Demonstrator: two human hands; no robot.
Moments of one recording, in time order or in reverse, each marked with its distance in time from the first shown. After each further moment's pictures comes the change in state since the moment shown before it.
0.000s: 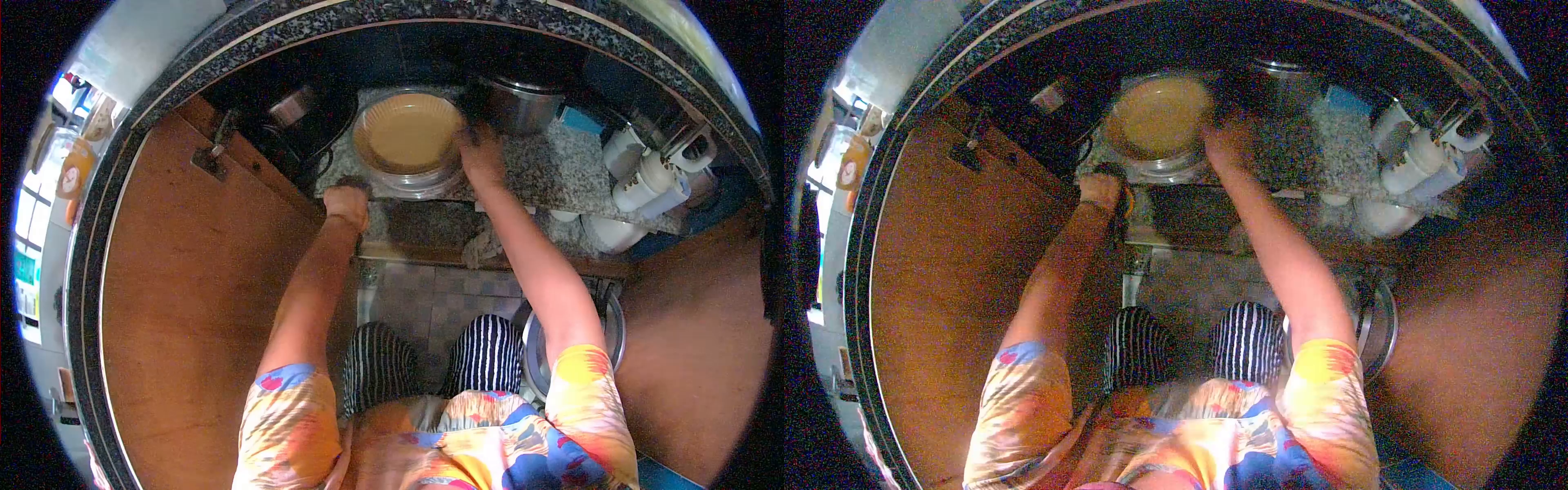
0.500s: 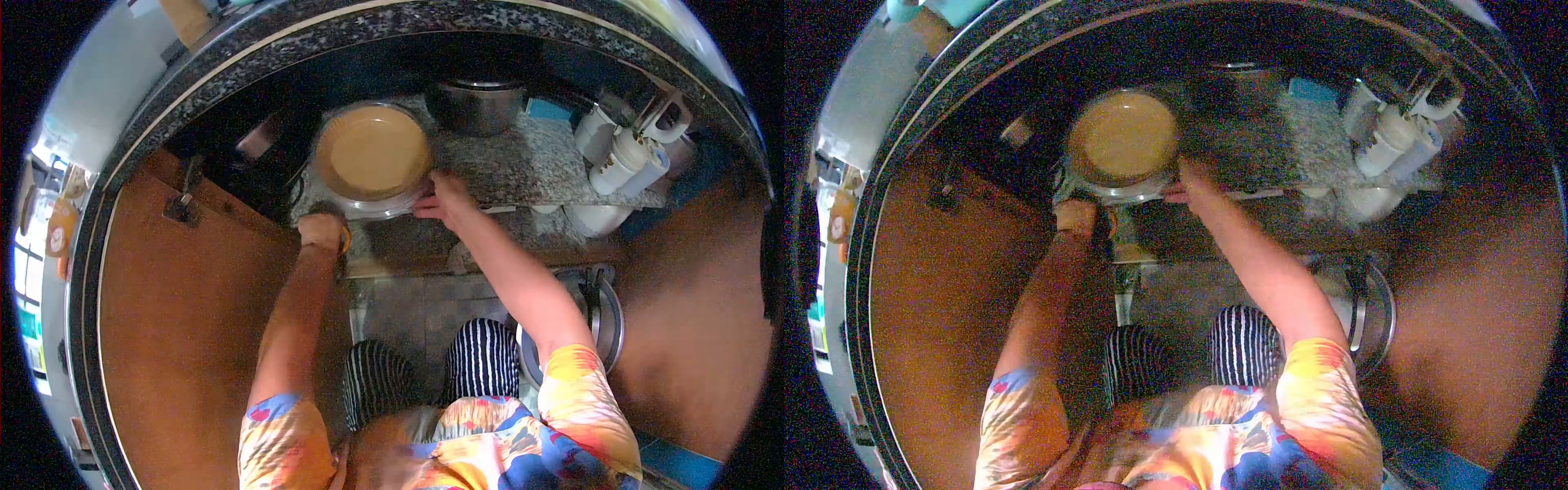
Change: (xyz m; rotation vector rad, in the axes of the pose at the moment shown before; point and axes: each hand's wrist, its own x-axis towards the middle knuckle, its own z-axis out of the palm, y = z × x) left_hand 0.012 -0.001 0.018 0.095 0.093 0.019; right_hand -0.040 0.004 -0.015 0.901 -0.442 0.713
